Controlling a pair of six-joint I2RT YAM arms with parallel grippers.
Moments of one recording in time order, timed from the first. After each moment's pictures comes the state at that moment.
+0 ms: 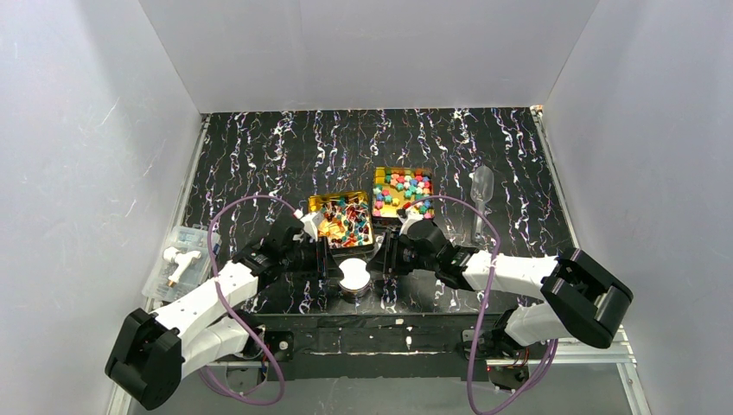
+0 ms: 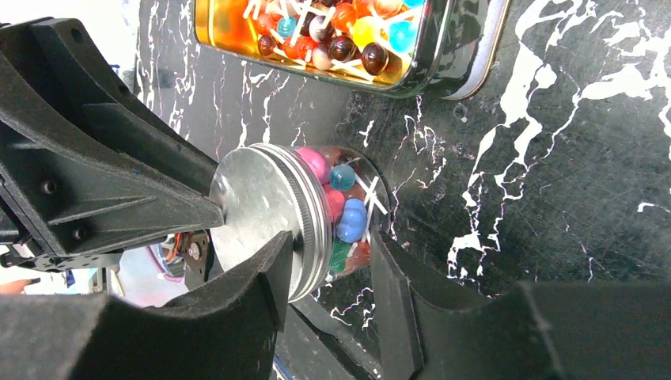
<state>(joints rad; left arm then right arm) -0.57 1.01 0.48 -0.32 0.41 -0.64 0.93 1.35 0.51 0.27 -0.17 0.88</state>
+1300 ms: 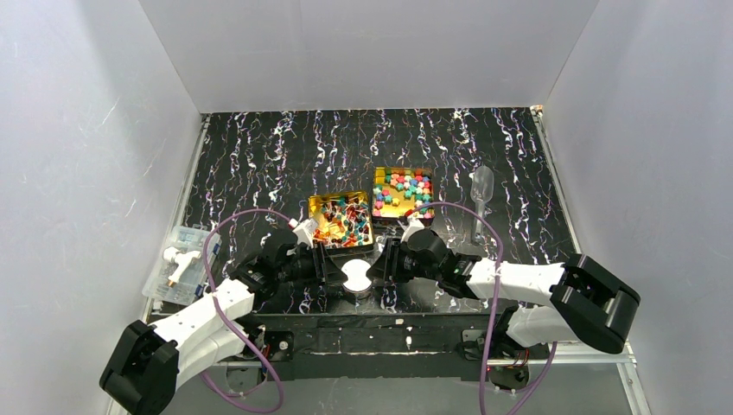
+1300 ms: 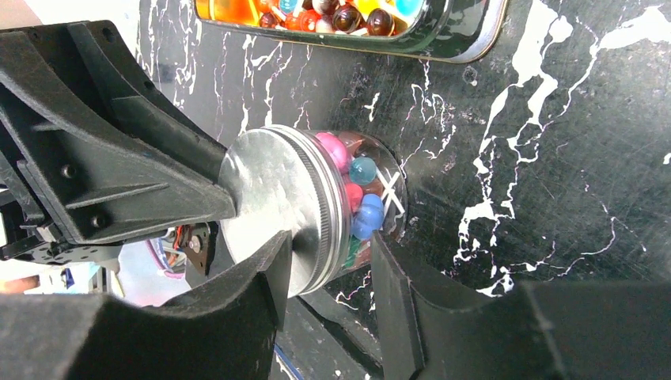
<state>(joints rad) -0.58 0.92 0.29 -0.08 0.43 -0.79 1.00 1.29 0.46 0.27 -0.09 0.93</state>
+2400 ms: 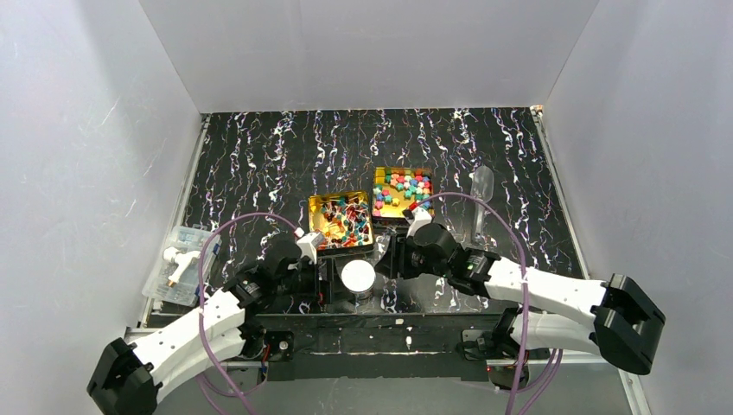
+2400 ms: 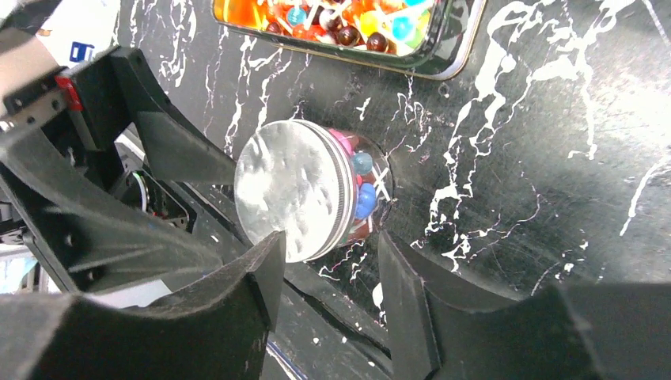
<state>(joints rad) -0.68 0.75 0.30 -0.29 0.37 -0.69 1.01 1.12 0.55 -0.02 -0.01 0.80</state>
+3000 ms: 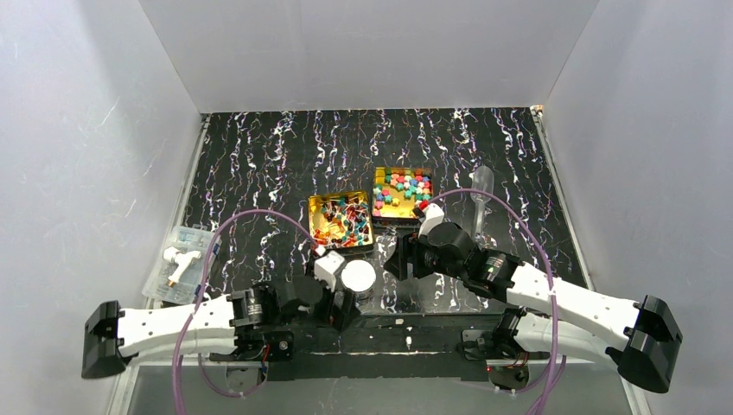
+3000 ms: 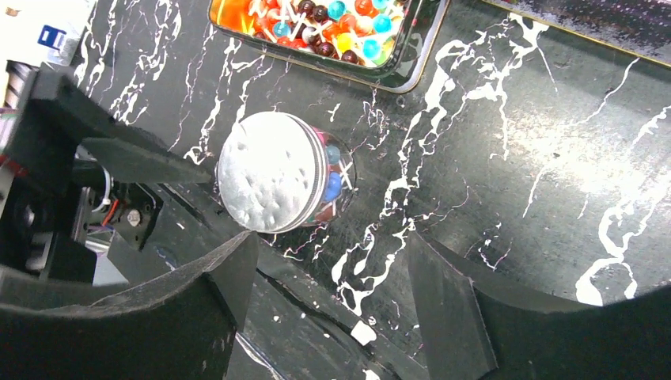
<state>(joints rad) -1.21 0.68 0.34 -0.32 -0.17 -0.59 1.01 0.94 0.61 -0.24 0.06 0.63</state>
